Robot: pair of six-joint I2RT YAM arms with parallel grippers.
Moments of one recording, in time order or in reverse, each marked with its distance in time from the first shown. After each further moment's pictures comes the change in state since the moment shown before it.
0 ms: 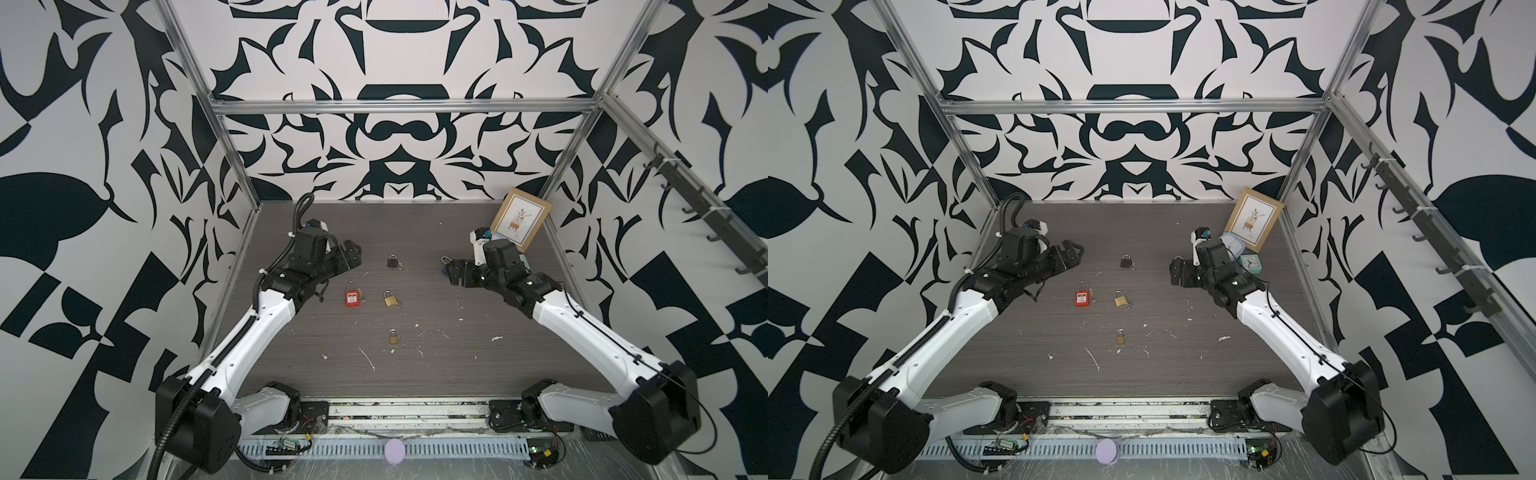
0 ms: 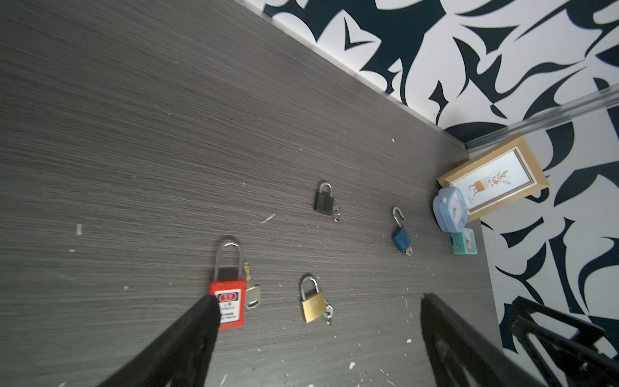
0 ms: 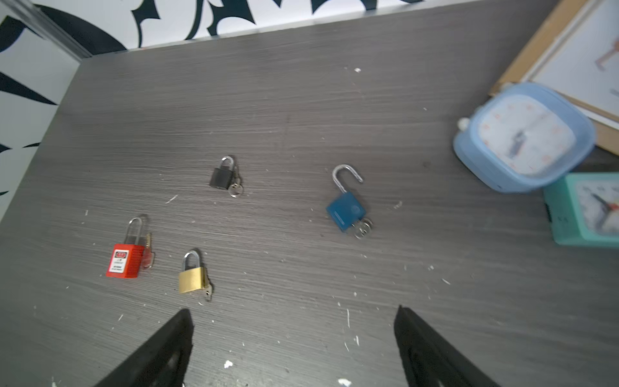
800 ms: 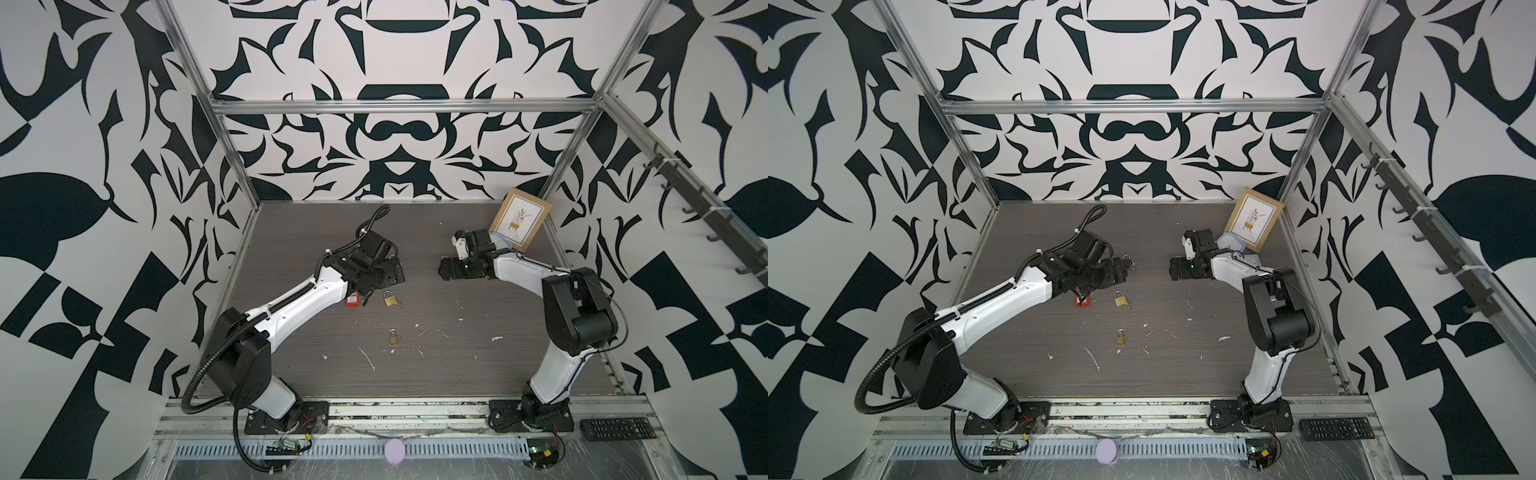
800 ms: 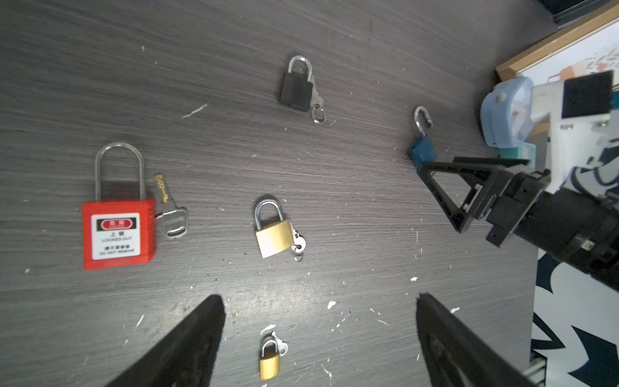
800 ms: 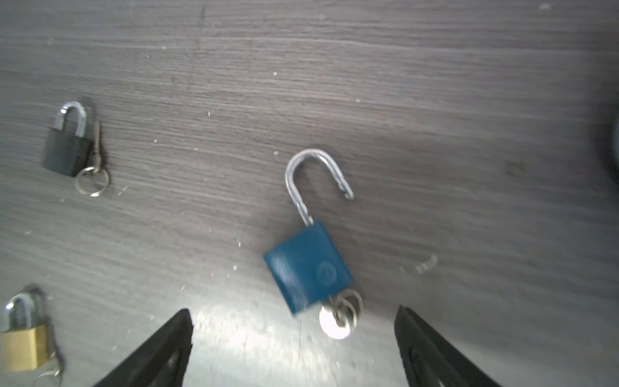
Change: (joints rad) left arm -0.269 0.314 0.177 -0.168 -0.064 -0.157; right arm -0.158 0.679 0.245 0.132 -0.205 -0.223
